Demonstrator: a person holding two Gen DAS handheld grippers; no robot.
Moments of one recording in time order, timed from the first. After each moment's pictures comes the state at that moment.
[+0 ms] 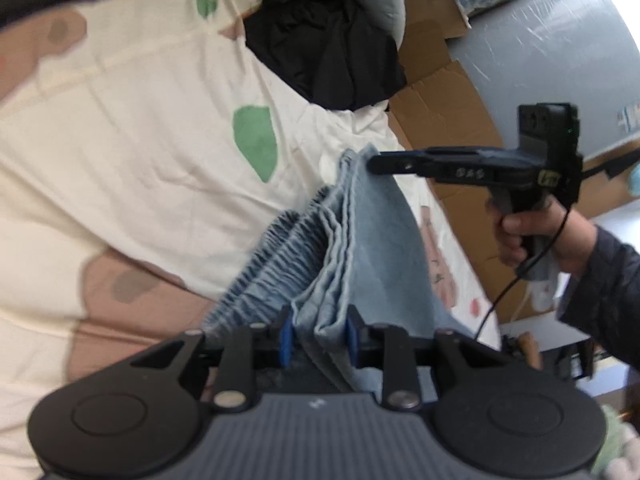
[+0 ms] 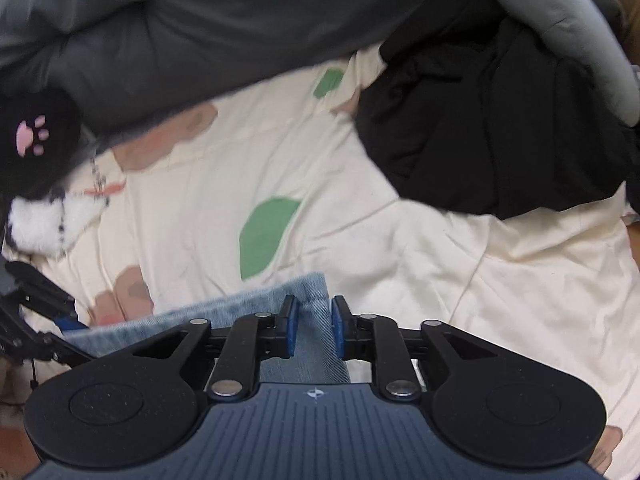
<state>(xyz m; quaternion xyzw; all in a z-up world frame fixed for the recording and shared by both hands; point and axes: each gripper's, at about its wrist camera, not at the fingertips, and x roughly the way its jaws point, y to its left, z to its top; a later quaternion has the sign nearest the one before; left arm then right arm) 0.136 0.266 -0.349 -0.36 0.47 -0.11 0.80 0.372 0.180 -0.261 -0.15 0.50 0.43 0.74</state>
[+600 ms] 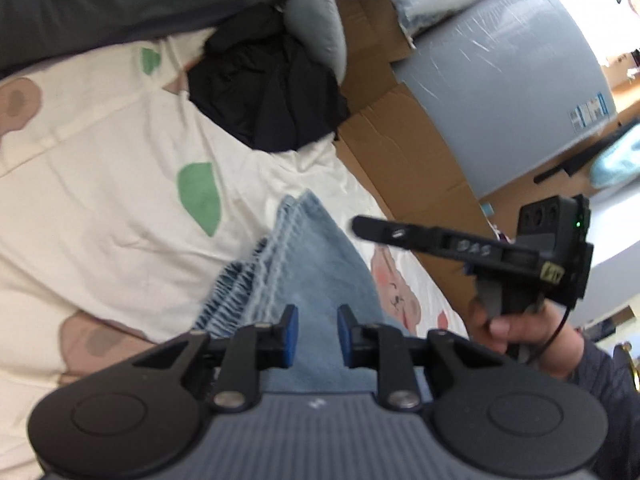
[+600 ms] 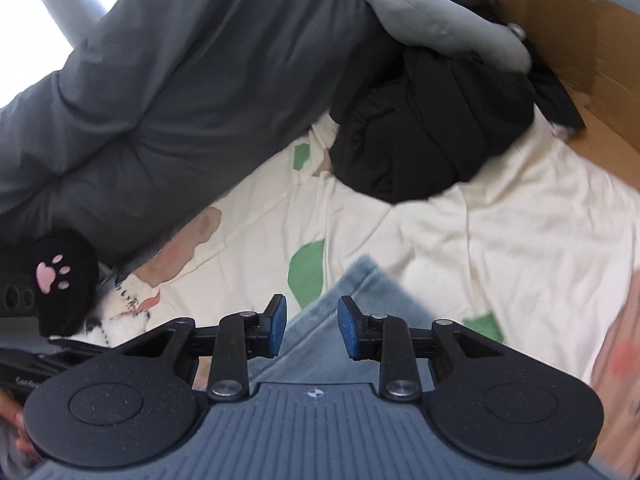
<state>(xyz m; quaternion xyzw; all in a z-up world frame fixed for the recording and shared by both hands) 0.150 0.259 -0.315 -0.35 0.42 -0.17 0.82 0.284 0.147 -0.241 0.05 0.47 0.32 0.82</state>
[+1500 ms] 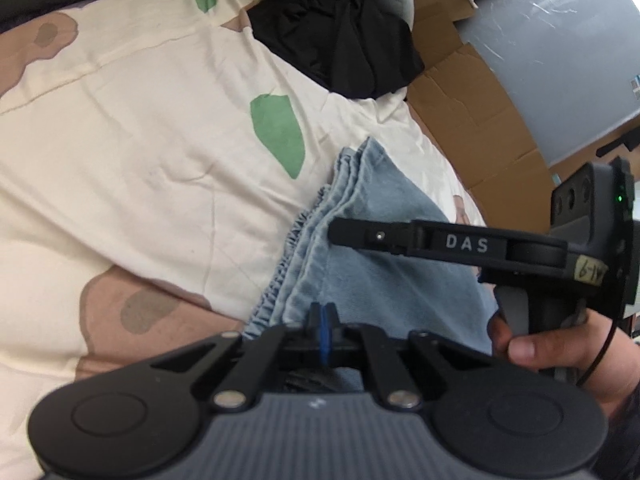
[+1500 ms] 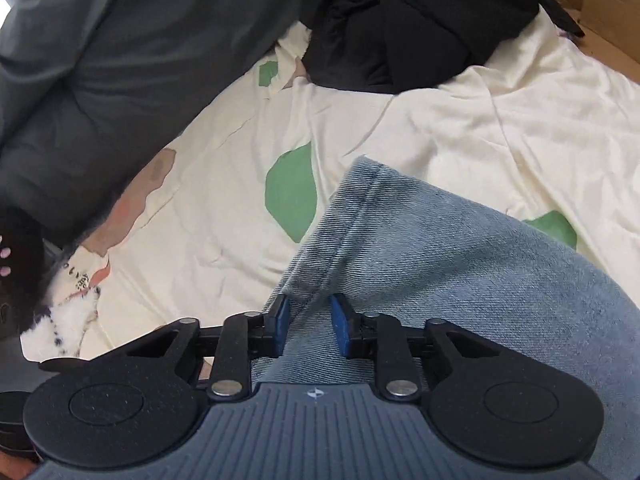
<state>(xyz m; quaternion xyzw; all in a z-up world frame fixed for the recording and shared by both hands) 0.155 0.255 -0.380 -0.31 0.47 -0.11 0.82 0.272 0.191 -0.327 0.06 0.53 0.27 0.80</state>
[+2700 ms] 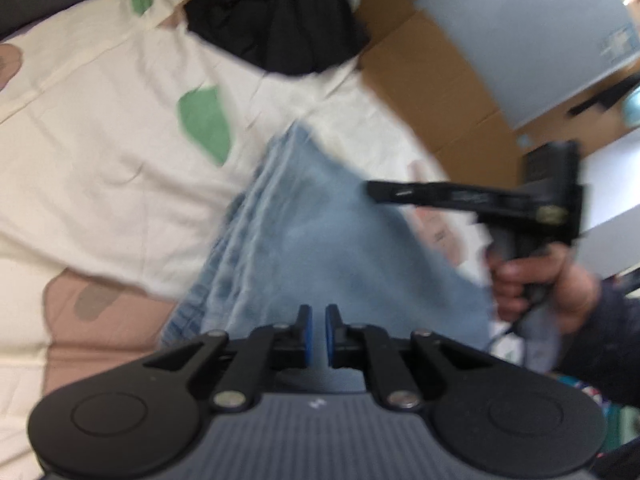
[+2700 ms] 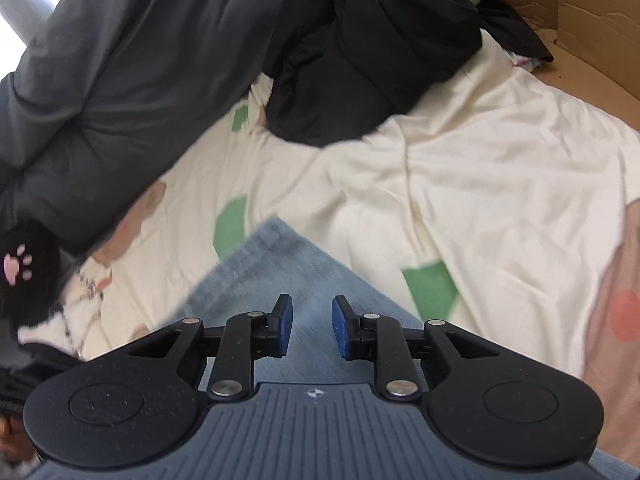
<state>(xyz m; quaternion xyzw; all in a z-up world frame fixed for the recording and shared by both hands) 0.158 0.224 -0.351 -0.27 0.51 -0.15 0.80 0.306 0.091 -0.303 0.05 0.51 0.31 0.80</state>
